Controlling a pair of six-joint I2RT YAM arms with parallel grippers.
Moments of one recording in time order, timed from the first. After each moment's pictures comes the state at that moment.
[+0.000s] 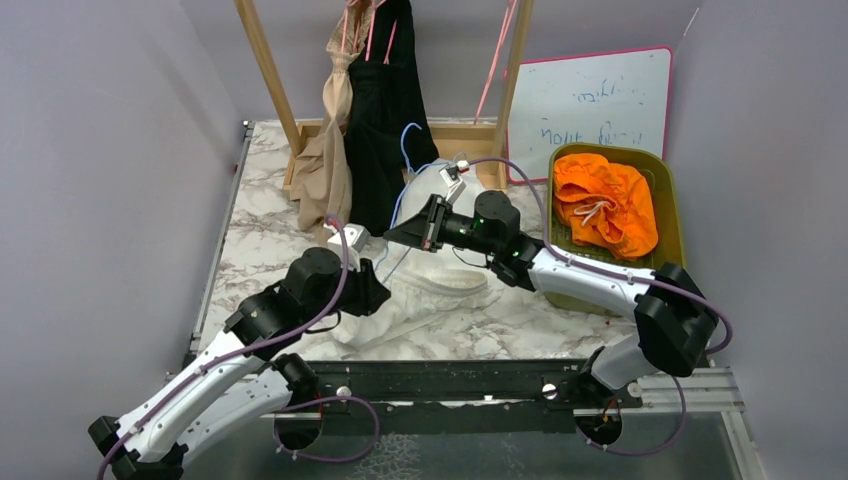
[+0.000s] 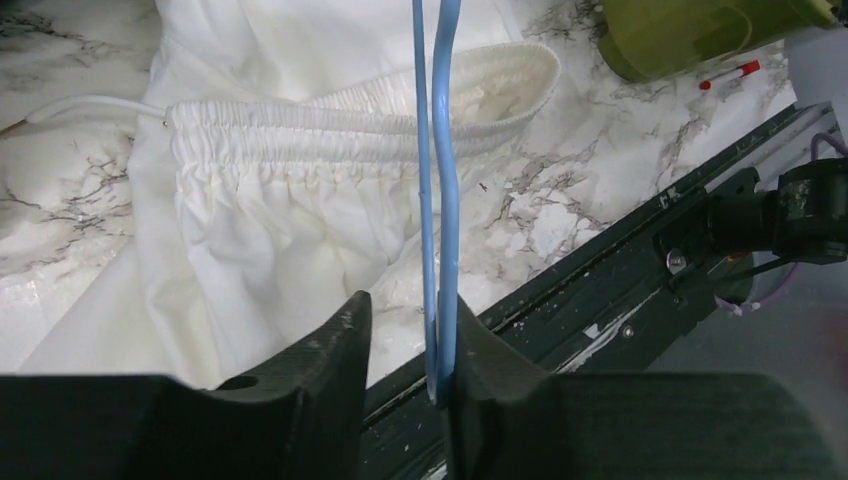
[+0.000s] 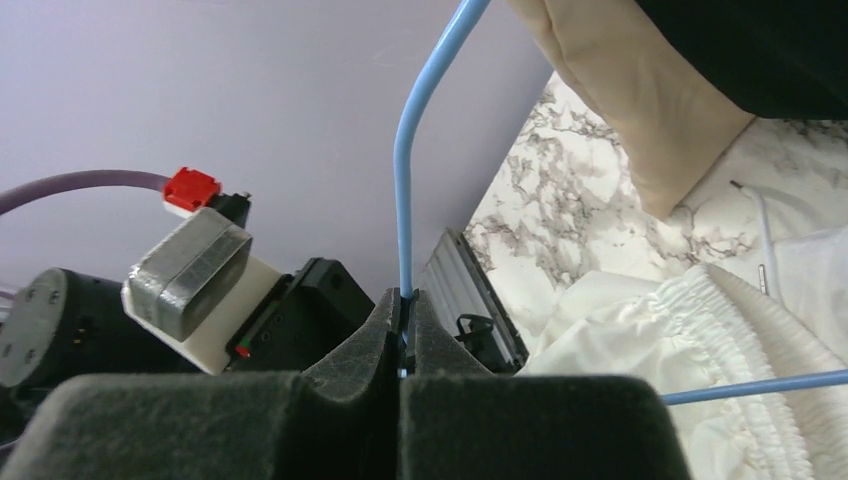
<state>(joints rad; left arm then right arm) -0.78 0.65 0.74 -0.64 0.02 -0.50 0.85 1.49 0.95 0.51 -0.36 1.01</state>
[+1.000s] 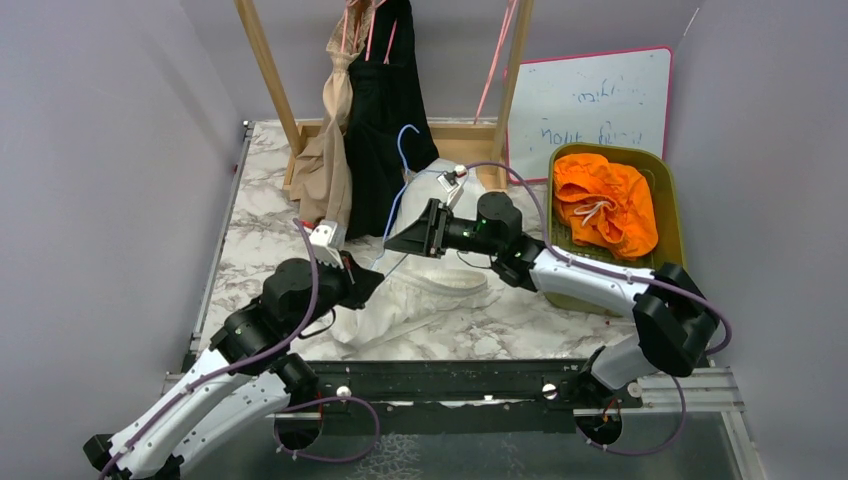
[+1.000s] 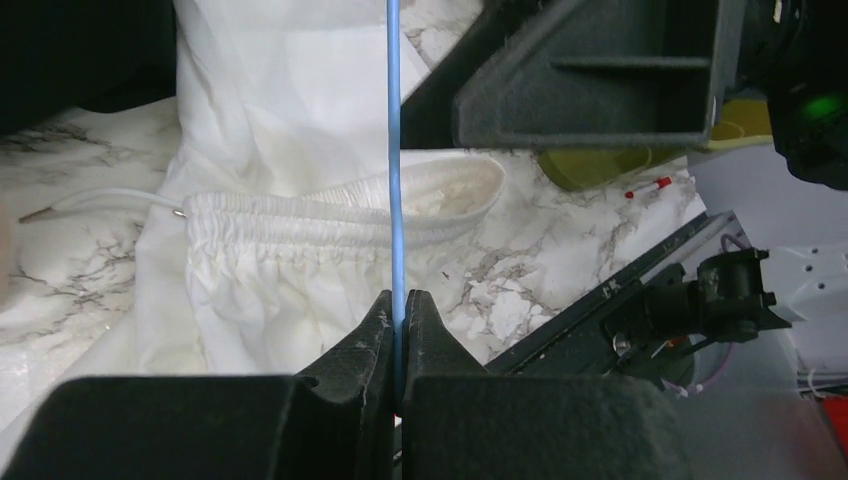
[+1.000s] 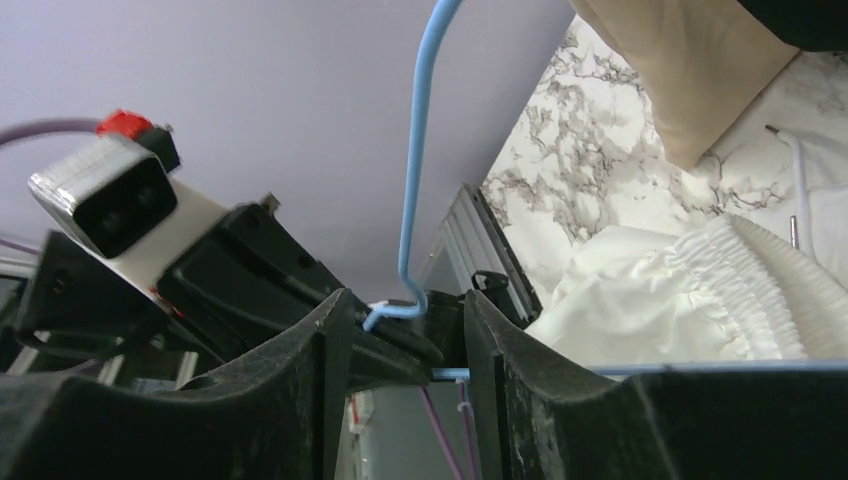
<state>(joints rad) -0.79 0.47 0.64 -0.48 -0.05 -0.57 0.83 1.51 0.91 0.55 -0.49 1.07</state>
